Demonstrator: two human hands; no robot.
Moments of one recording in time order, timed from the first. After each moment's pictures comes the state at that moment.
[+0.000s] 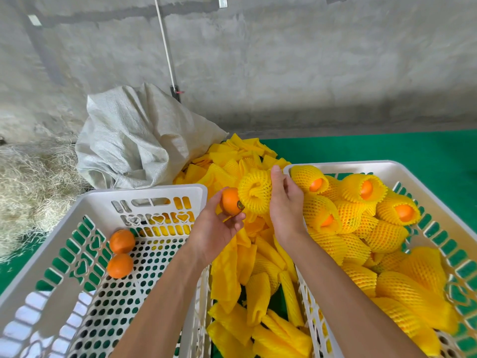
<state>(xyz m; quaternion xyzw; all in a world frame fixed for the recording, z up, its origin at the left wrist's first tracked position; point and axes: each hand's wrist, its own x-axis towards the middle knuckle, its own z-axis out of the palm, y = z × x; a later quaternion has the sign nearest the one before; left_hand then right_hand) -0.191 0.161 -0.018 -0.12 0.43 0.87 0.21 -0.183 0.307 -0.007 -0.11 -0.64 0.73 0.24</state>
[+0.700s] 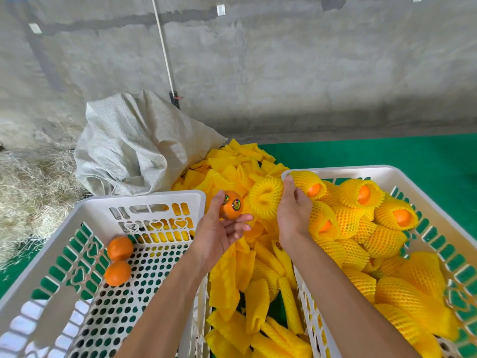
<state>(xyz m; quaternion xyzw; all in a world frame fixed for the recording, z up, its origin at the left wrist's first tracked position) -0.187 0.164 -0.017 -0.06 0.52 0.83 0.20 -0.189 0.319 -0.012 -0.22 -0.58 0.74 0.27</state>
